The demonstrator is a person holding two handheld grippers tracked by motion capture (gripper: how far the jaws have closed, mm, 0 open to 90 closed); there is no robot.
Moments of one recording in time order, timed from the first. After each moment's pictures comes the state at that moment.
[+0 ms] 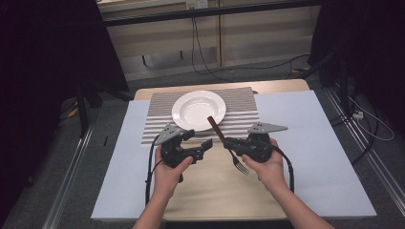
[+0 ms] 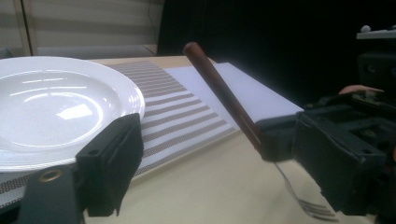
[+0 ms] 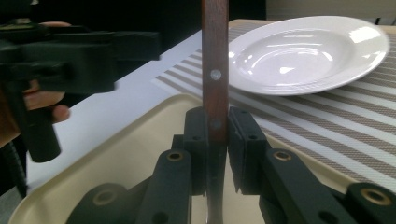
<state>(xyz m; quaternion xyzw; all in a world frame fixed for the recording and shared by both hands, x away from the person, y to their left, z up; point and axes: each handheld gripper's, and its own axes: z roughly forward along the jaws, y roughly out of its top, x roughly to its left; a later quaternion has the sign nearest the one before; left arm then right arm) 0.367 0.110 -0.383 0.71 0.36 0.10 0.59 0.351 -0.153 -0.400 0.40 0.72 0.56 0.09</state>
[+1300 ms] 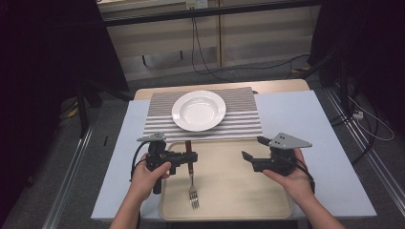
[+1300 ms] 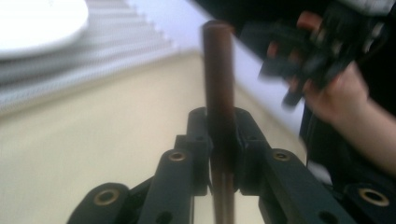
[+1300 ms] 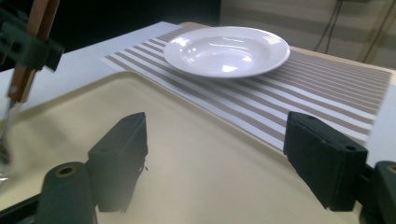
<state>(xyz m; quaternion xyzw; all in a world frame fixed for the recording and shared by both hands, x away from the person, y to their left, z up) 0.374 0.165 -0.404 0.79 0.32 -0.11 0.51 0.315 -0.204 -0.409 0.39 0.73 0.51 0.23</state>
